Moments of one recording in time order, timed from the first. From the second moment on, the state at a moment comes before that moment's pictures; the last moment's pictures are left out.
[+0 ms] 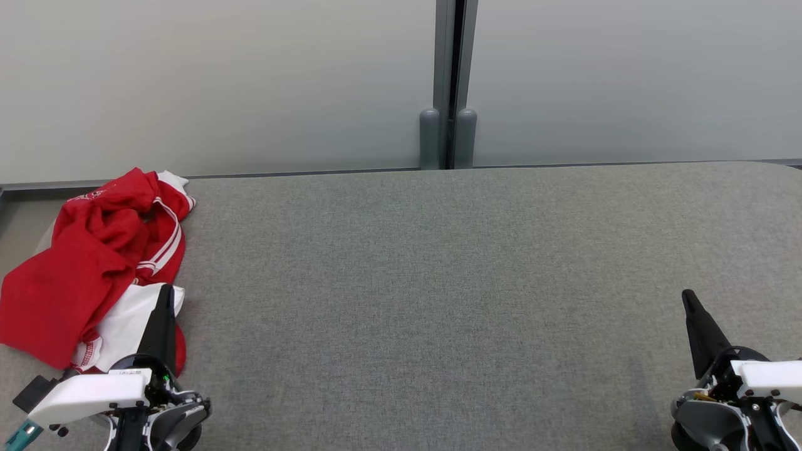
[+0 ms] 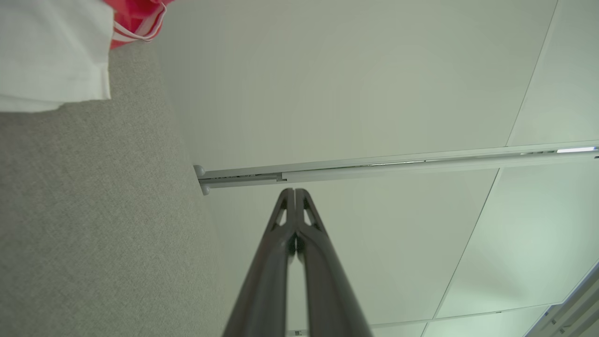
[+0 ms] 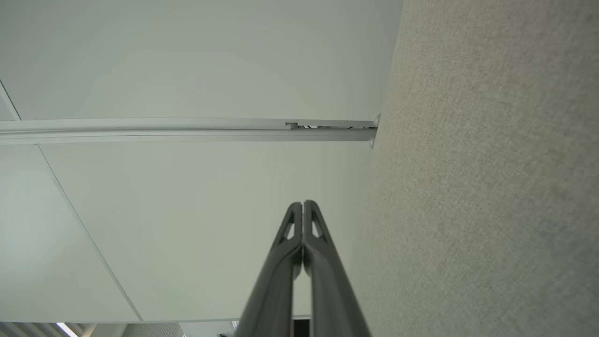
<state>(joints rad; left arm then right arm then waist) -0.10 0.05 0.11 0.25 -1.61 -0.13 0.11 -0.11 -0.05 -0.11 0.24 1.61 0.13 0.11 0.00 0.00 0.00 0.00</state>
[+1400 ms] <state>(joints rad) -0.05 0.03 0.07 0.25 -1.41 -0.13 0.02 -0.06 -0.03 -0.06 0.23 1.30 0.13 0.02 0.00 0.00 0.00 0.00</state>
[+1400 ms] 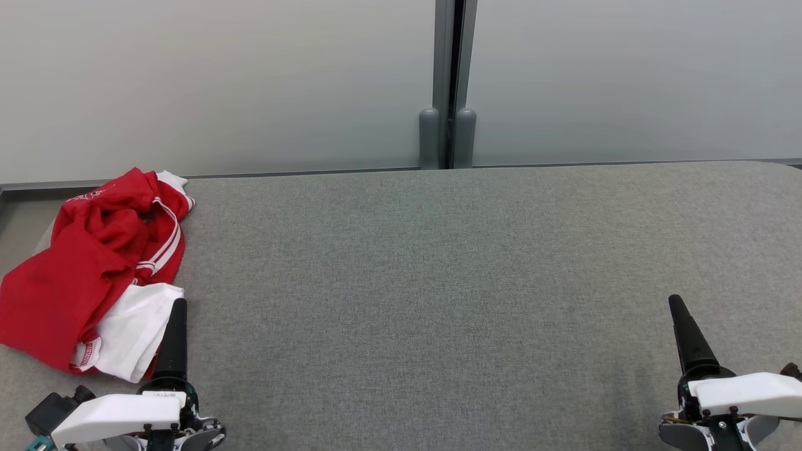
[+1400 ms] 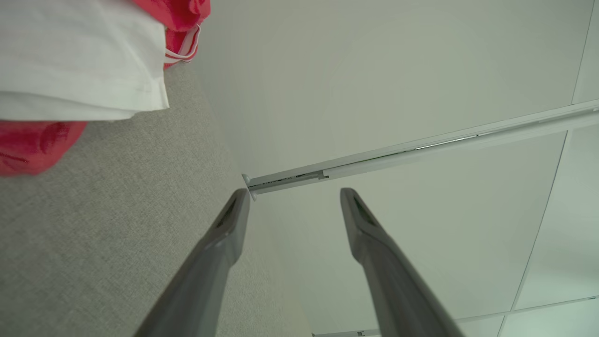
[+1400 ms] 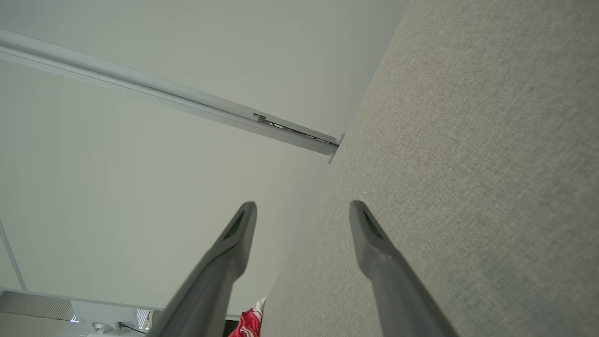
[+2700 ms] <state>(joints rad) -0.01 0.04 0.03 0.21 -0.65 -0.08 -0.12 -0.06 -0.04 0.04 0.17 0.57 0.13 -0.12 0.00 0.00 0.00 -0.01</state>
